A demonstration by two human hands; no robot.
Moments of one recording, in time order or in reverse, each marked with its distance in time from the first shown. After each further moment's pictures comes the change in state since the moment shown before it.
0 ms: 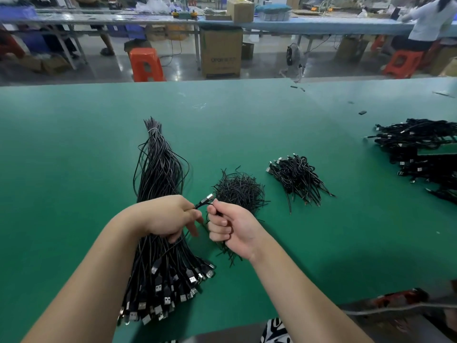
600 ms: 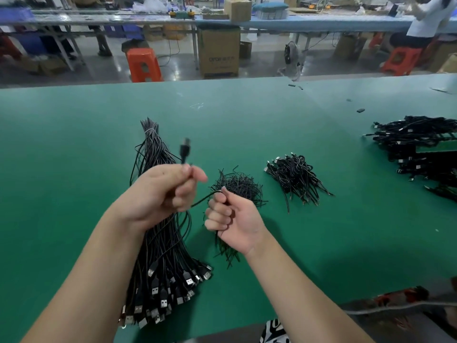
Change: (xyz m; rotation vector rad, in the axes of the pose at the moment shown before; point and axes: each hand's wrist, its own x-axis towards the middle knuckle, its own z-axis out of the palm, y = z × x) left_hand -0.003 0.013 -0.008 -1.133 0.106 0.589; right_hand 0.001 -0.011 0.001 0.320 -0.117 -0.083
